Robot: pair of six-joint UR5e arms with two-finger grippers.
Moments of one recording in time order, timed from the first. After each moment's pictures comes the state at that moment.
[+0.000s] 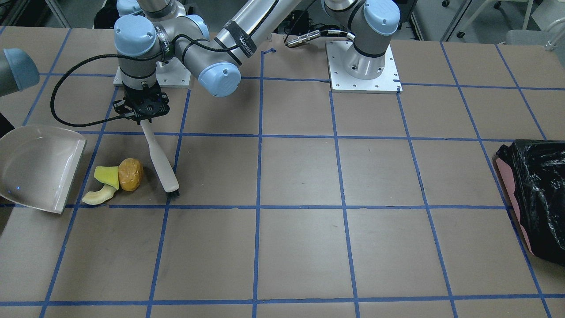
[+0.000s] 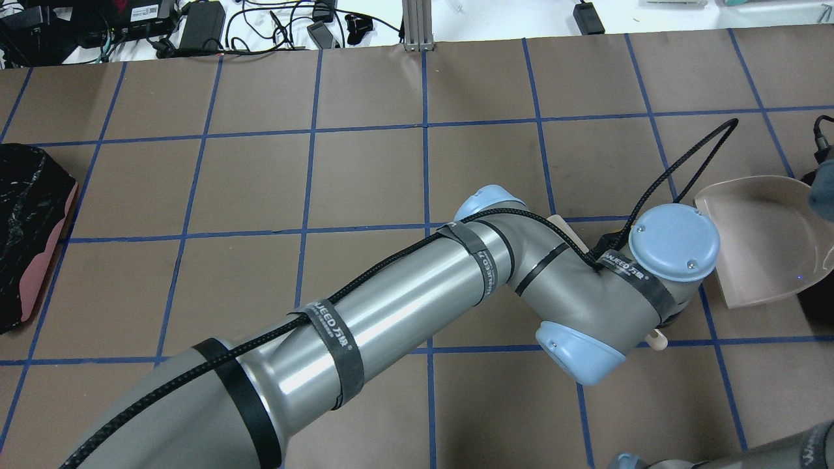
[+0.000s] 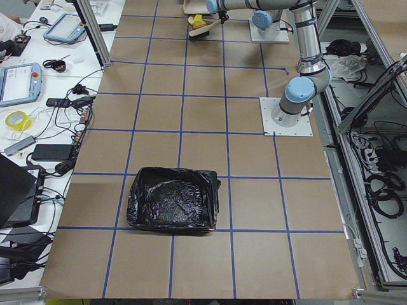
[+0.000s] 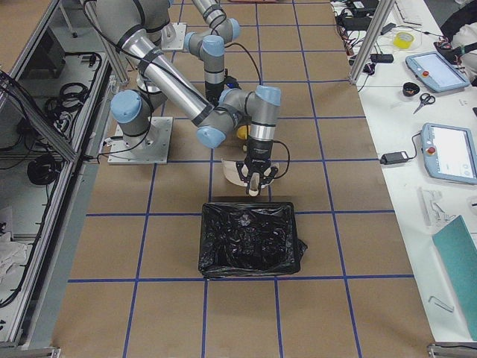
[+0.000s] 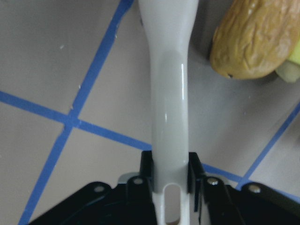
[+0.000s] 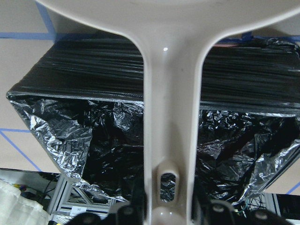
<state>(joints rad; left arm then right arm) -2.47 -2.22 -1.41 -0.90 1.37 -1.40 0.99 -1.34 1.98 -2.60 -2.24 -2.29</state>
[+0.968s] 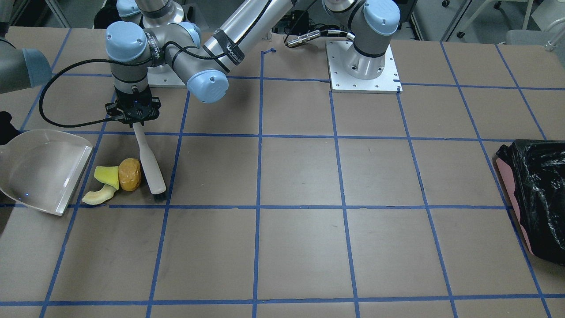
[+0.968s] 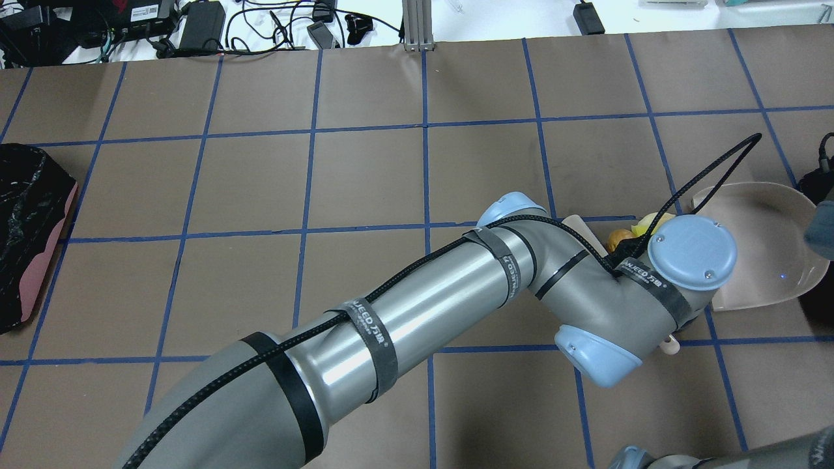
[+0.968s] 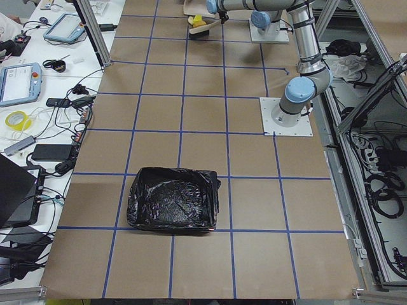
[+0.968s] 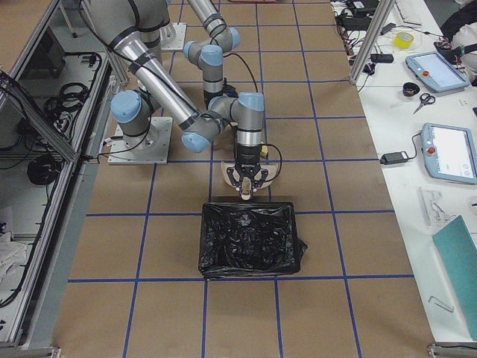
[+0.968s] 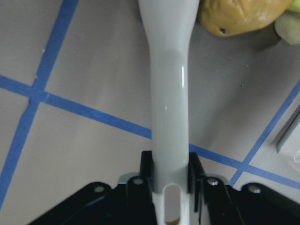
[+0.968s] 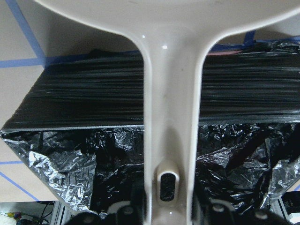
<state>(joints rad) -2.49 -2.28 -1.35 -0.88 1.38 -1.34 0.93 -1.36 2.07 -2.71 -2.14 -2.25</state>
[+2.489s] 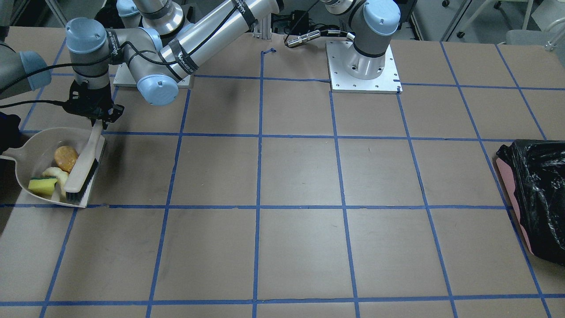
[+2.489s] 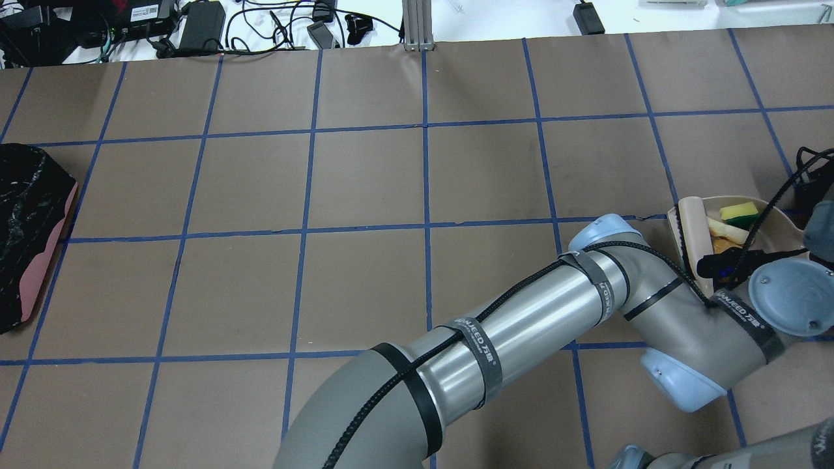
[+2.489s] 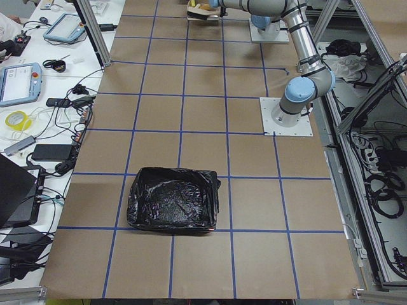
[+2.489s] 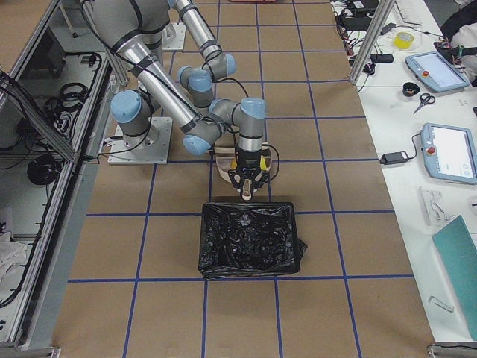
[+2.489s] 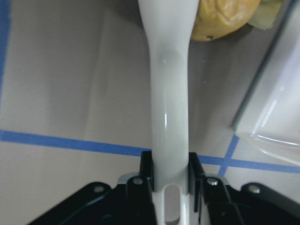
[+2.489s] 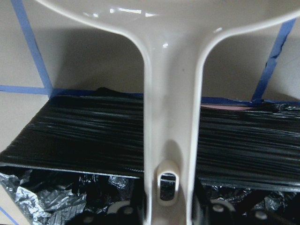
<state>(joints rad) -2.61 -2.50 -1.02 -0.88 1.49 -1.03 0.93 -1.33 2.06 -2.65 -2.07 -2.33</state>
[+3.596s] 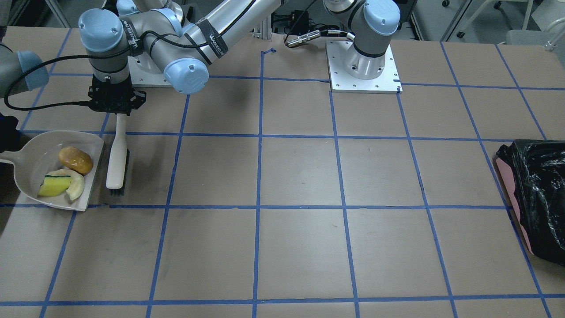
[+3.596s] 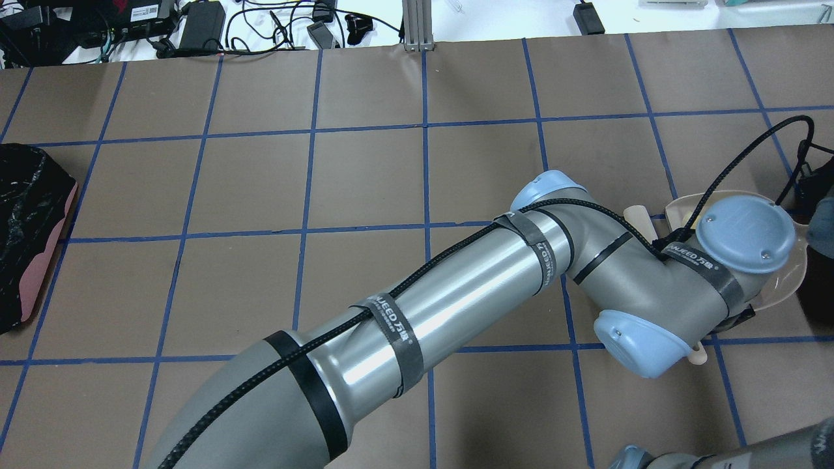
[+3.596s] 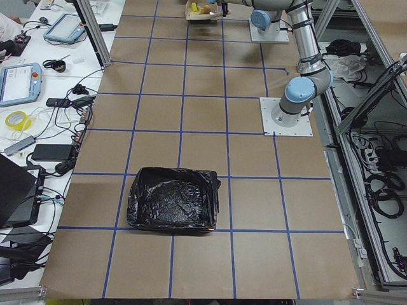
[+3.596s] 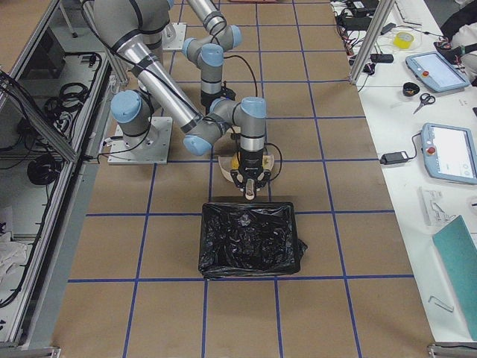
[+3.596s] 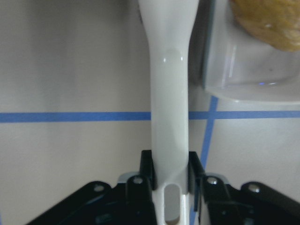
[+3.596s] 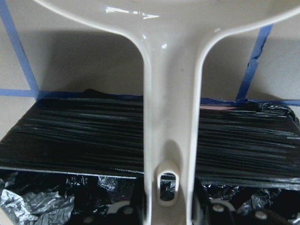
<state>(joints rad) -2.51 -2.31 -1.20 -1.07 1.32 -1.05 0.93 -1.33 2.05 -2.66 -2.02 -2.33</state>
